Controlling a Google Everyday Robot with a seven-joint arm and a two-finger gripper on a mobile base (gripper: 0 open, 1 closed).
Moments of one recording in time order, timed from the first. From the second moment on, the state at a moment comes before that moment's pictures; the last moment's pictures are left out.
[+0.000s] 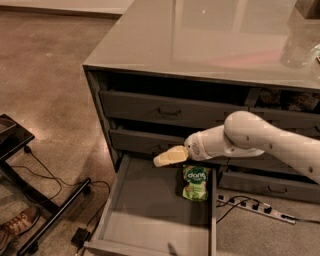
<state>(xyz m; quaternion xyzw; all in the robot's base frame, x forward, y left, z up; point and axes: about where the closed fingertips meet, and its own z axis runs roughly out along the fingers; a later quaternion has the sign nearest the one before) 0.565 -0.039 0.644 -0.30 0.86 0.34 0.26</state>
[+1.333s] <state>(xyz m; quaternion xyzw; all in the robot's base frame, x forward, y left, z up) 0.602 -0.203 0.502 0.04 0.91 0.28 0.30</state>
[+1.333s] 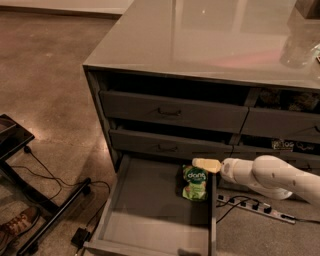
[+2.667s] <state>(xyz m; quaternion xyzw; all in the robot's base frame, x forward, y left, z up) 0.609 -0.197 0.476 0.05 0.92 0.27 0.29</state>
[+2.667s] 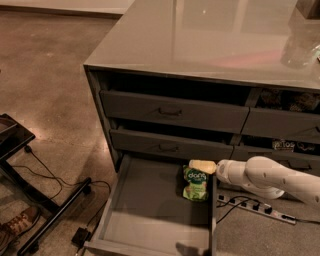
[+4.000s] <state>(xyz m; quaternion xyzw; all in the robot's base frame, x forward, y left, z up) 0.740 -0.200 0.295 0.16 0.91 0.23 0.31</state>
